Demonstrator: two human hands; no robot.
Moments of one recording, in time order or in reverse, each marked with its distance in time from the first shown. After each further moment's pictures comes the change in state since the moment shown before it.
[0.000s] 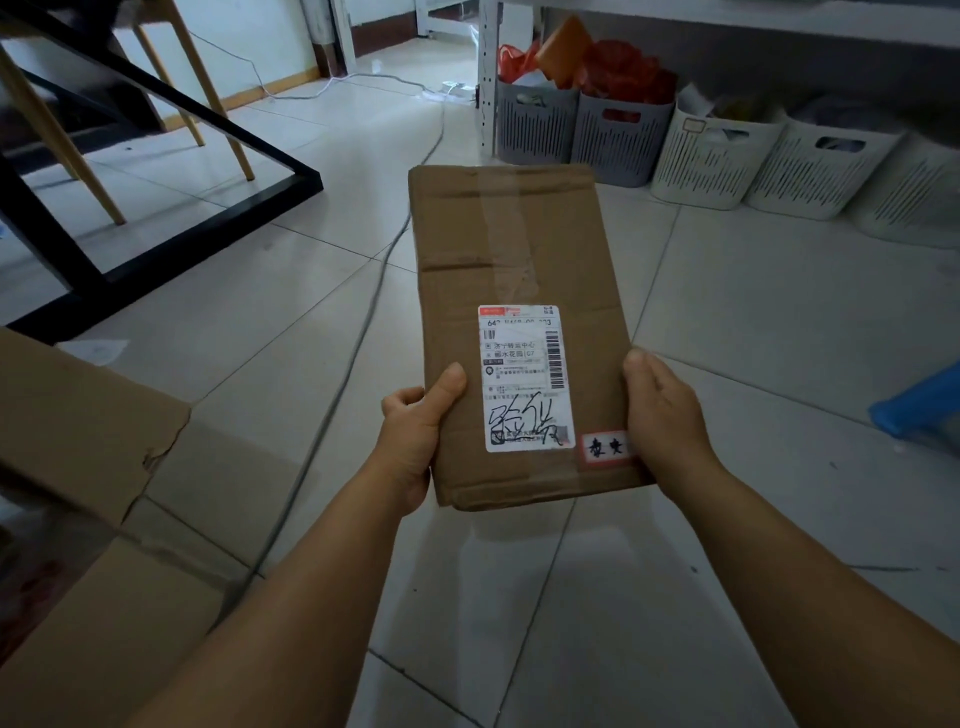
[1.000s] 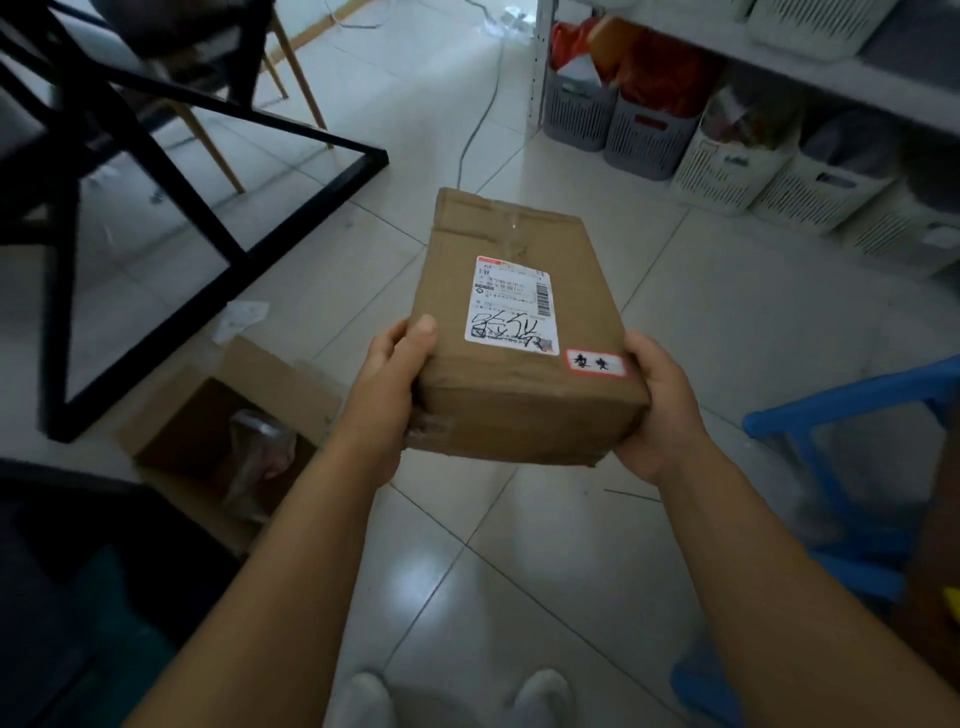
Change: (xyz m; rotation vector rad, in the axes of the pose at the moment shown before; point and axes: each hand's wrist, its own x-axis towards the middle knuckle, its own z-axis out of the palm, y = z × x) left_hand -0.288 0.310 0.096 0.119 0.133 0.003; right_hand -0.067 -0.338 -0.199 0.698 -0.408 0.563
